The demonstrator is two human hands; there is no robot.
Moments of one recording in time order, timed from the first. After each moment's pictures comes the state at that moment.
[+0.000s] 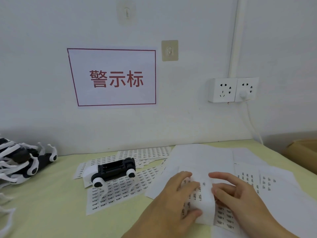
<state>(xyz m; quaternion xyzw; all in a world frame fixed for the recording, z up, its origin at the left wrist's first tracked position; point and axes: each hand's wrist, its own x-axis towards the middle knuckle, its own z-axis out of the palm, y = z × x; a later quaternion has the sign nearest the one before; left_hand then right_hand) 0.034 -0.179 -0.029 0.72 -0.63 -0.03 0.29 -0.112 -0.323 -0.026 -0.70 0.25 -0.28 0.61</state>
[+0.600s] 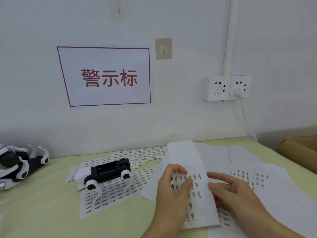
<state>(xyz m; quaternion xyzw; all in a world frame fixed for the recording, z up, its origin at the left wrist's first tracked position) 0.012 -0.208 -0.026 0.61 -0.34 -0.18 0.69 -0.110 -0.331 -0.030 -0.66 0.26 -0.27 0.65</state>
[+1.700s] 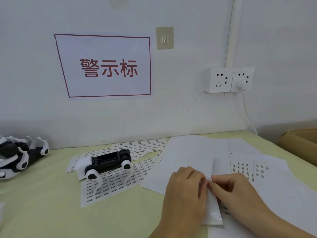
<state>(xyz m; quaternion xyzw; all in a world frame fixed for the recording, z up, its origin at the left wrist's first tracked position) -0.004 -0.215 -0.042 0.69 -0.55 0.17 0.43 -0.115 -0.318 -0.029 -0.79 0.21 -0.25 0.52</state>
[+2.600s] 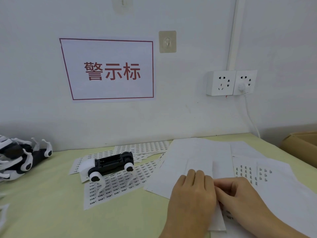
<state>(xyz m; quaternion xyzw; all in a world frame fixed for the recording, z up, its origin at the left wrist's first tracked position) -0.011 -0.211 -0.029 0.73 -0.58 0.31 0.18 -0.111 -0.315 -0.027 -0.80 0.21 -0.25 0.51</state>
